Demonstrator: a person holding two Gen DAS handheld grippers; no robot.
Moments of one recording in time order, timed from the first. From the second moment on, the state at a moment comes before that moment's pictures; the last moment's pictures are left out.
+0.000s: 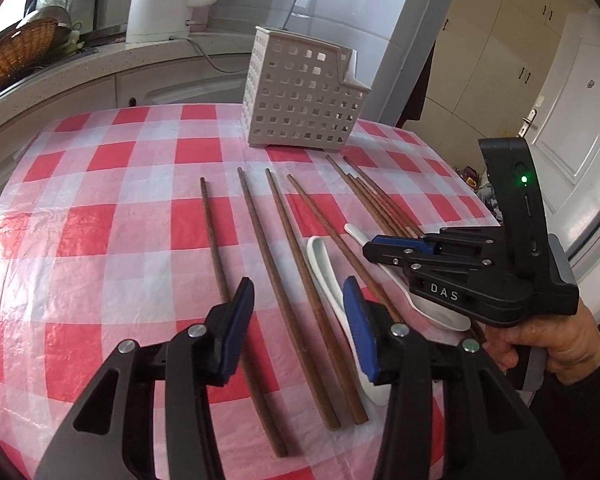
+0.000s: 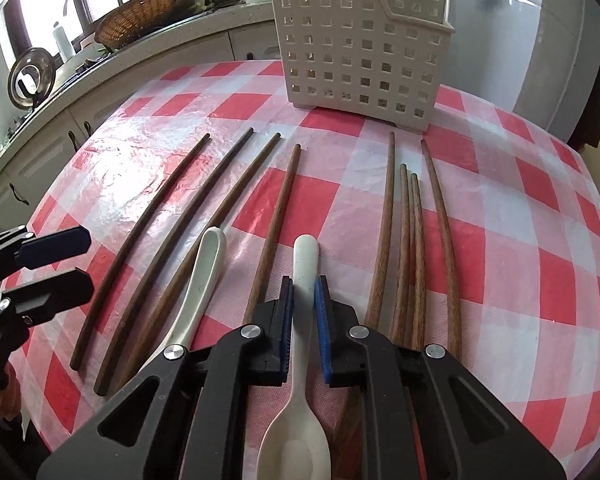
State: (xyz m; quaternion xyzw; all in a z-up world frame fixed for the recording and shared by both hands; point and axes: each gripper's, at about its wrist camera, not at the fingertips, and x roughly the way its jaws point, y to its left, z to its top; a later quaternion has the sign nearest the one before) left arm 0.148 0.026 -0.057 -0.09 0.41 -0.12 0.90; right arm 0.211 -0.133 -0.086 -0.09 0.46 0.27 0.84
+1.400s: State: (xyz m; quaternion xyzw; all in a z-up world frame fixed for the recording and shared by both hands) left arm 0.124 -0.010 -0.029 -0.05 0.35 -0.10 0.93; right arm 0.144 -0.190 -0.007 0.01 0.37 0.30 0.88
